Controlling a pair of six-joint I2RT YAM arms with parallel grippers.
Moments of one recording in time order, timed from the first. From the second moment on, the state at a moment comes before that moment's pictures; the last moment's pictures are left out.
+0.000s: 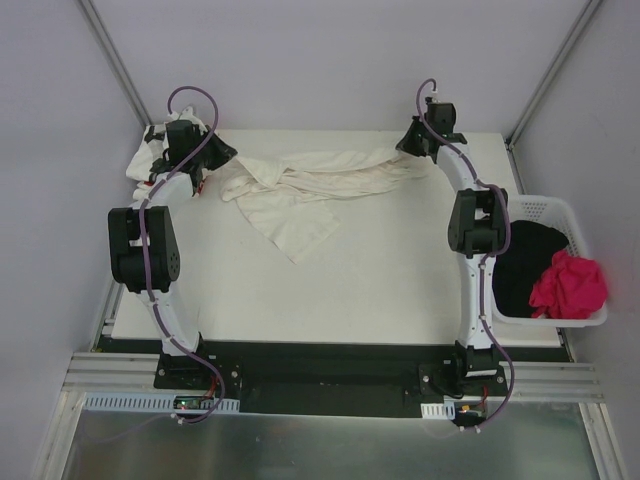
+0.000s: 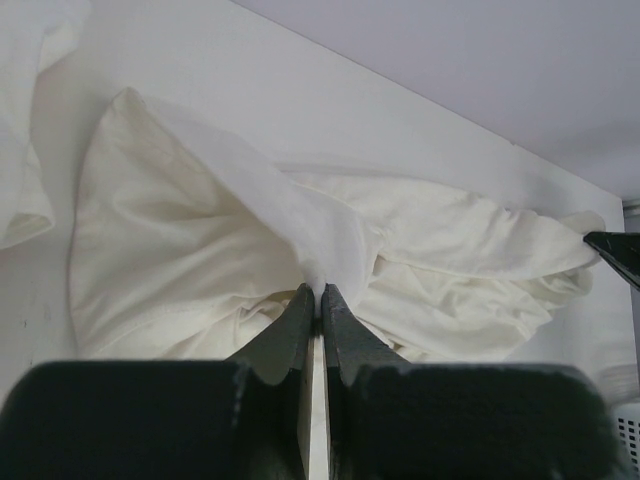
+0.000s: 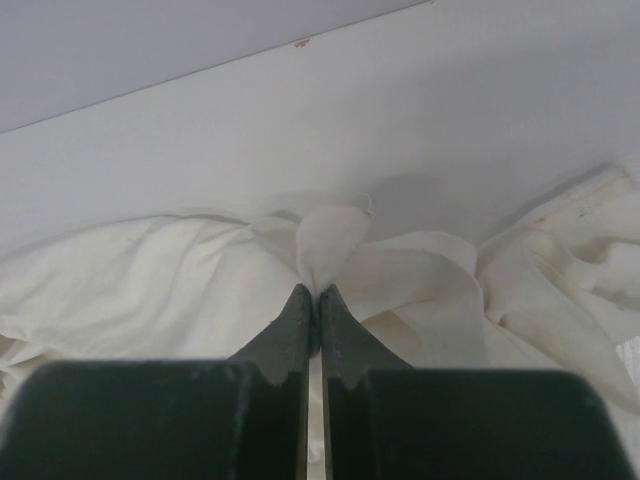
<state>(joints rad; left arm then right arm) 0.06 1.89 1.38 0.10 0.36 -0.58 0.10 2.50 2.24 -0.39 -0.21 0.44</state>
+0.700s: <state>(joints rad) 0.02 1.74 1.86 -0.17 0.33 -0.44 0.16 1.97 2.25 -0.57 0.00 0.08</state>
